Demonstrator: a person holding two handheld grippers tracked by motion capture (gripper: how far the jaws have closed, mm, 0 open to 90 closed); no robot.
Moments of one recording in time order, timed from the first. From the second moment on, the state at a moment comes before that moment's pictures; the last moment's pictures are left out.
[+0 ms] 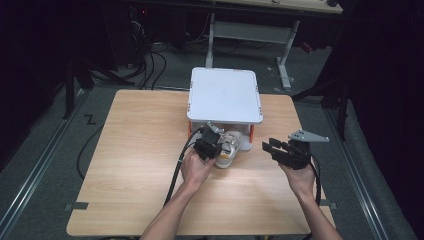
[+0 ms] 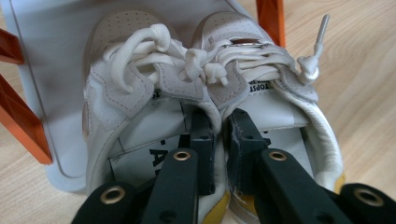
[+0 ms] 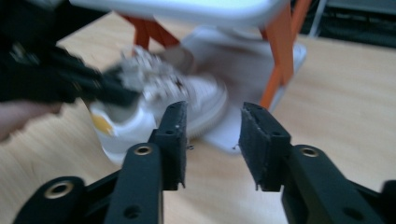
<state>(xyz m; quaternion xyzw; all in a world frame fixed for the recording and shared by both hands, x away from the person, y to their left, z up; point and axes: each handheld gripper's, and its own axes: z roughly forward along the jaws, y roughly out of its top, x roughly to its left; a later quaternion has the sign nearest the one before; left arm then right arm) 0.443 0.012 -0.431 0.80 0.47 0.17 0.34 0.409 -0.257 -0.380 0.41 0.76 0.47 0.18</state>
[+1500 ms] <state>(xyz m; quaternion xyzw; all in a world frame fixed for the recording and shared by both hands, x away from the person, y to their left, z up) 0.479 0.003 -0.444 0.75 0.52 0.22 0.34 0.521 -0.171 -0.352 0.41 0.77 0.42 0.24</state>
